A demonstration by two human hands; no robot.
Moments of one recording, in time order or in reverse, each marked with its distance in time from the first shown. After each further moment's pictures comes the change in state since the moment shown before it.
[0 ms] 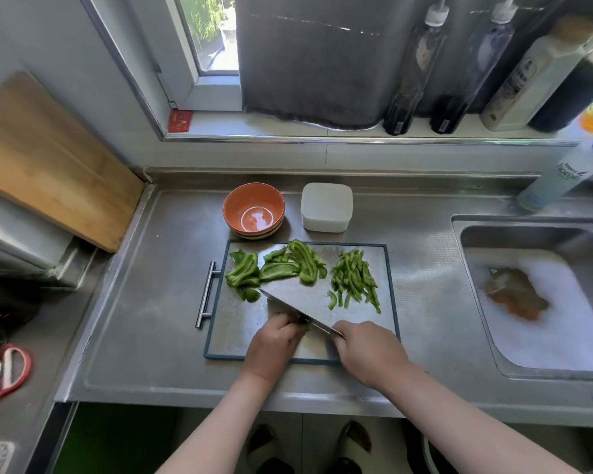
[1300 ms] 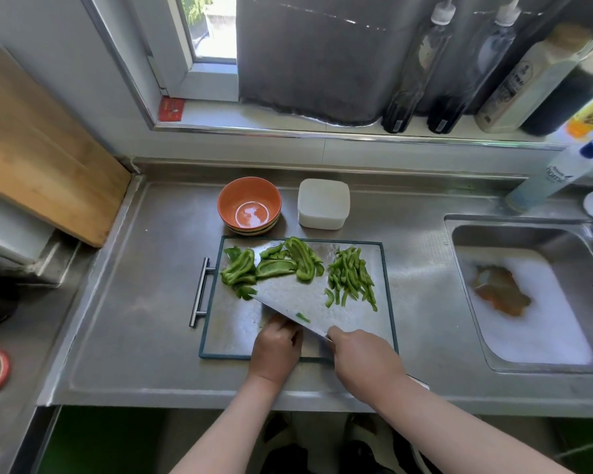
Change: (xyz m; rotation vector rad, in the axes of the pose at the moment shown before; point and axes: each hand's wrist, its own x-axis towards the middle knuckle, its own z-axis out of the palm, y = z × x) left_hand -0.004 0.007 0.014 -0.011 0.109 -0.075; right_hand -0.012 -0.020 0.006 -0.194 -0.072 0.016
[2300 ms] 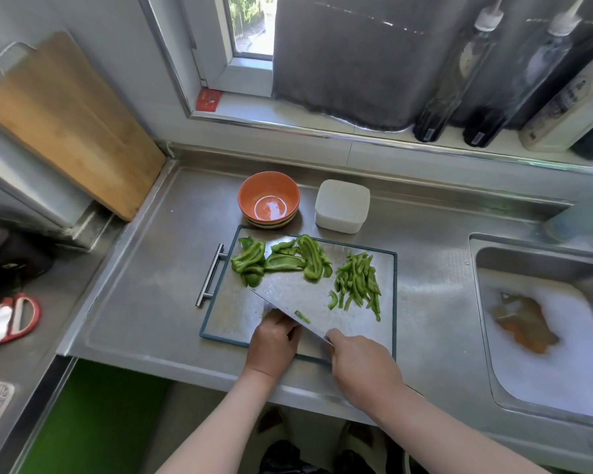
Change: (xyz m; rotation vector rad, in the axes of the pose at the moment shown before) left_hand -0.001 0.017 -0.002 0.068 0.008 -0.151; right_hand 0.003 0.023 0.005 0.050 0.019 -0.141
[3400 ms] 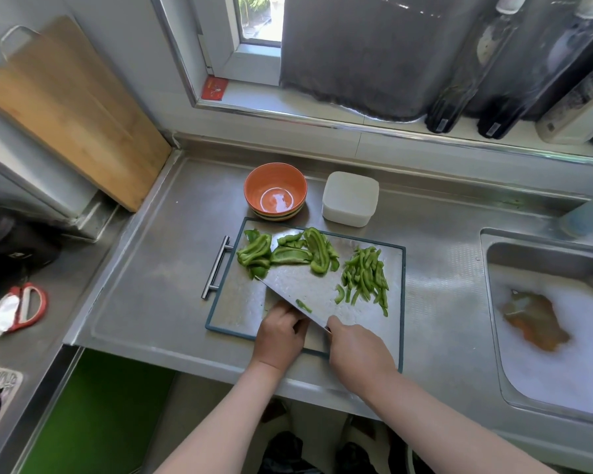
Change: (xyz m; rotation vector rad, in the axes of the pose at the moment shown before) left_hand -0.001 0.000 0.003 -0.058 -0.008 -0.061; right_hand 0.022 -0.009 0.008 0.011 -0.053 0.045
